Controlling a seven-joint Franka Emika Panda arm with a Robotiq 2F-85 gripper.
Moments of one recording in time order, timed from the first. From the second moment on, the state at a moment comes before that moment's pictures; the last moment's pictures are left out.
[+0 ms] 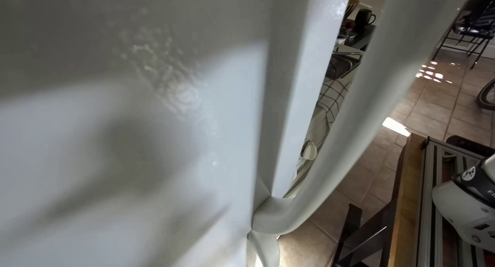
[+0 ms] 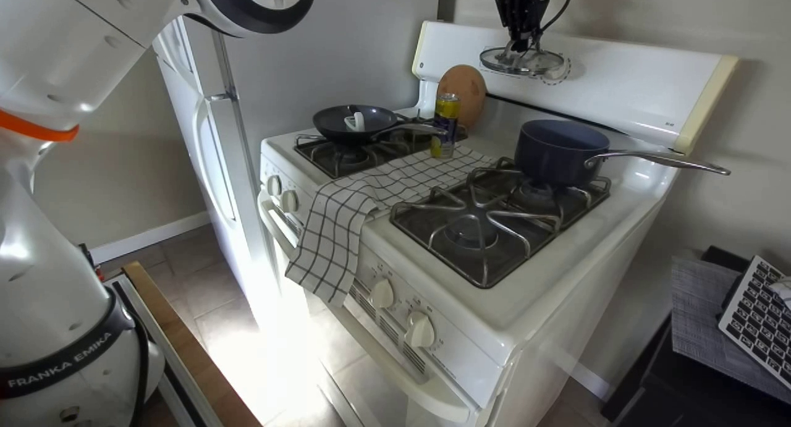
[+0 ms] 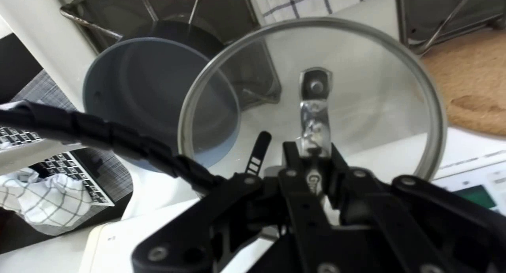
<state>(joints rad) -0.14 0.83 -0.18 -0.53 0.05 1.58 0.30</state>
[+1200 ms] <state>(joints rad) 0.00 0.81 -0.12 -0.53 0.05 1.51 0.15</state>
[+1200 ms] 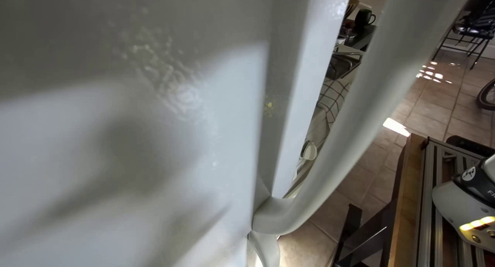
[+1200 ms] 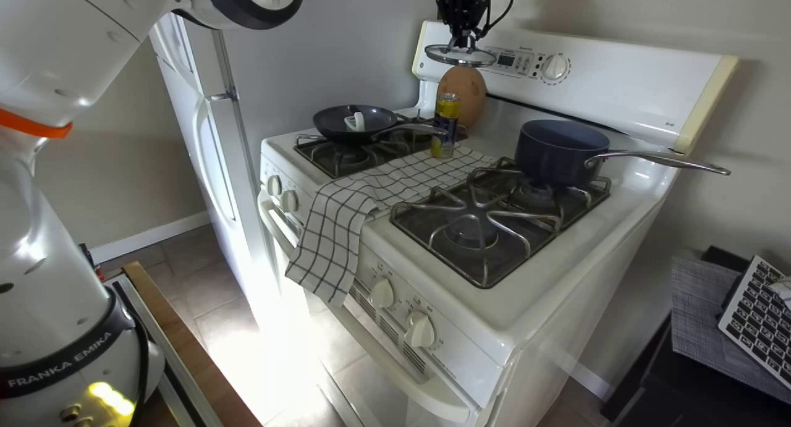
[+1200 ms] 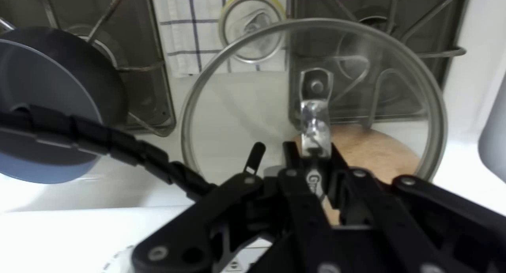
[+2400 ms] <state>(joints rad) 0.15 0.88 -0.10 -0.63 0.05 1.63 0.14</state>
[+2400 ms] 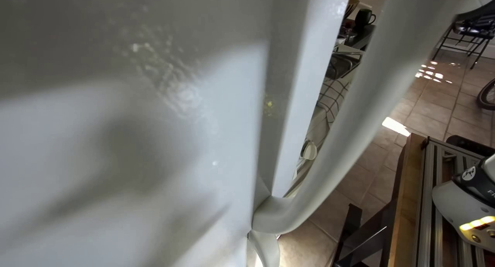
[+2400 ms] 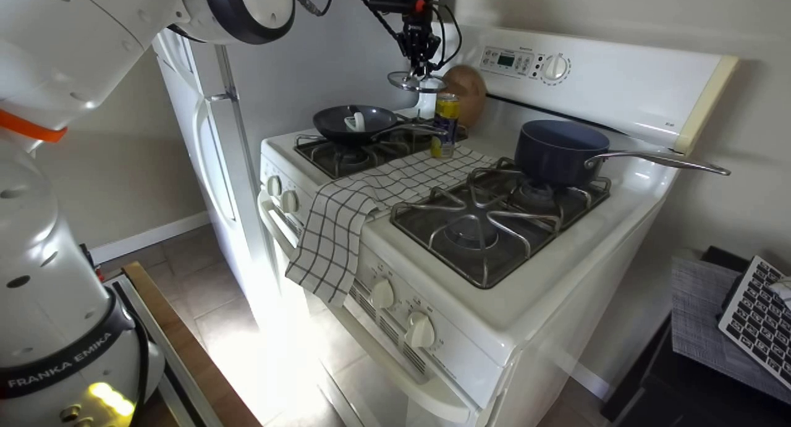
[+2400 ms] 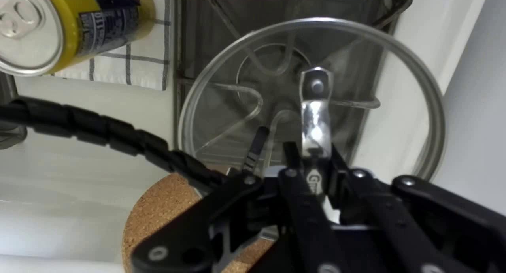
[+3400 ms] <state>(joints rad) 0.18 0.74 -0.13 -1.07 0.05 1.91 0.28</state>
